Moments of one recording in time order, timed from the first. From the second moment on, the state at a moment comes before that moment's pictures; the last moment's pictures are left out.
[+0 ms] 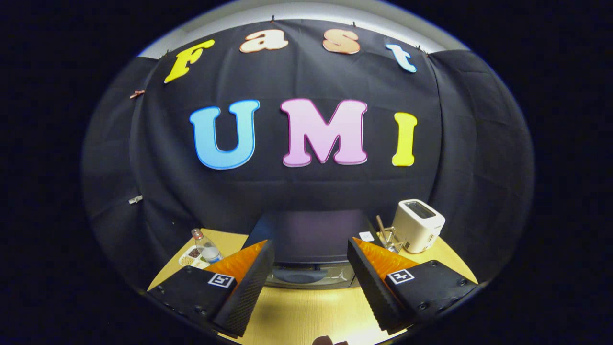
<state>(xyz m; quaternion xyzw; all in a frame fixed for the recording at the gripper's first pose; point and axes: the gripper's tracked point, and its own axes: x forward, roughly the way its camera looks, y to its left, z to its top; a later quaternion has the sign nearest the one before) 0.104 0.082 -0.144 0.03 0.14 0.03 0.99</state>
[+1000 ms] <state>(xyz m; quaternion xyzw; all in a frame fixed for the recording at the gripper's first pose) 0.069 0.014 0.003 0.00 -0.02 0.00 1.00</state>
